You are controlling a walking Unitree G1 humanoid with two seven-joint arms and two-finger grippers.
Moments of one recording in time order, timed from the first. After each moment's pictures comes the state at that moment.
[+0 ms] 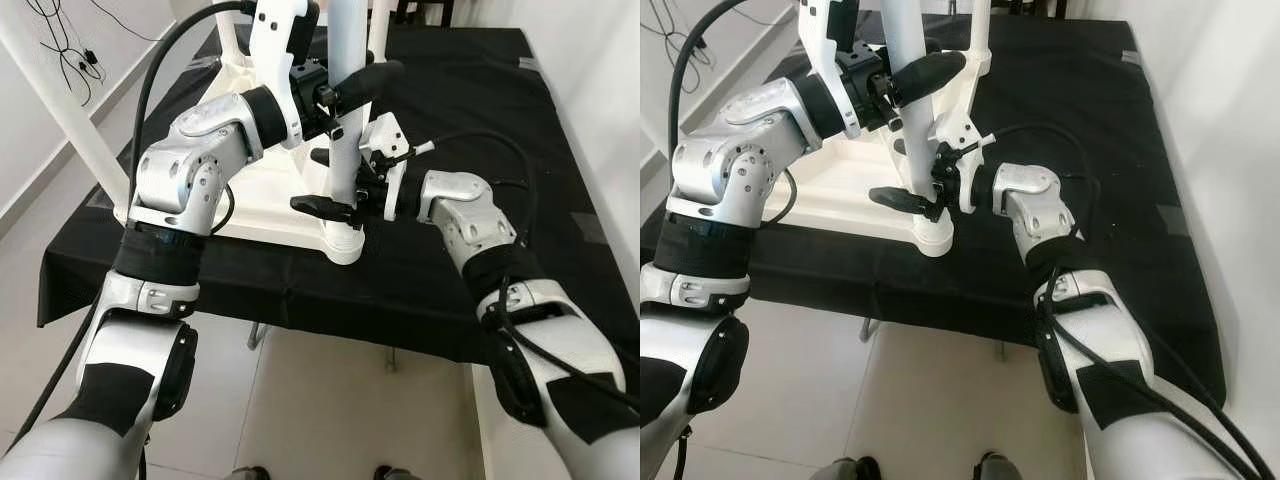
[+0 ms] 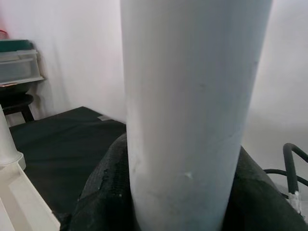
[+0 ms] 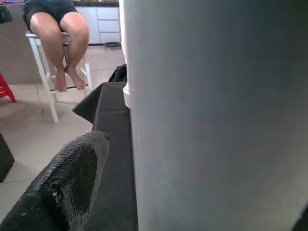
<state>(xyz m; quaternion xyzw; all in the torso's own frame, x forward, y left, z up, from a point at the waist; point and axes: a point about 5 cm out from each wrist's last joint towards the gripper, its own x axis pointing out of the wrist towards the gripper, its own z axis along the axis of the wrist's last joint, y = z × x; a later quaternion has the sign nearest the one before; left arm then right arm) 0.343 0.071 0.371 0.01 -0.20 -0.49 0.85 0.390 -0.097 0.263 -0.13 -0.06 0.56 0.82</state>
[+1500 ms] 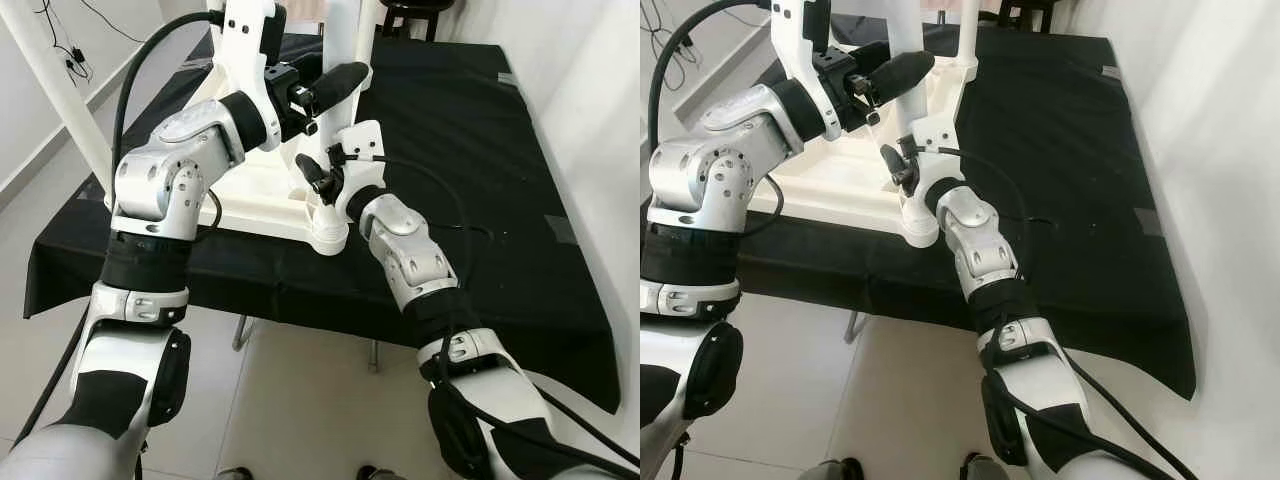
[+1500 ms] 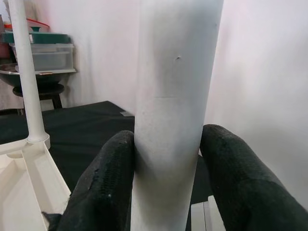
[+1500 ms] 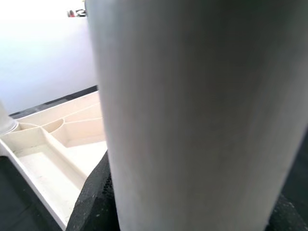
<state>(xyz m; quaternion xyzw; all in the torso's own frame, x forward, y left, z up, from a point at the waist) 0.348 0.088 0.363 -0.02 -0.17 -0.43 0.89 0.386 -0.051 0.236 -0.04 -0.07 0.24 0.97</state>
